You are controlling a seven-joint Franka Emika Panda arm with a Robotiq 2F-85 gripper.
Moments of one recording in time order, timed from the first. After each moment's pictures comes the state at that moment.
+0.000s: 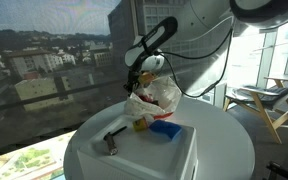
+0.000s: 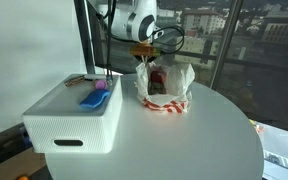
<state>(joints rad) -0.01 0.78 0.16 -1.32 0.01 2.54 -0.27</state>
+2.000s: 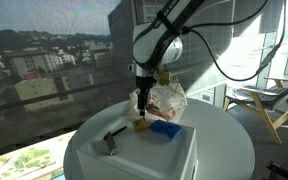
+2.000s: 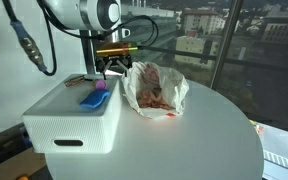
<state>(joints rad) 0.04 0.31 0.20 -1.98 -0.08 2.43 -0.50</state>
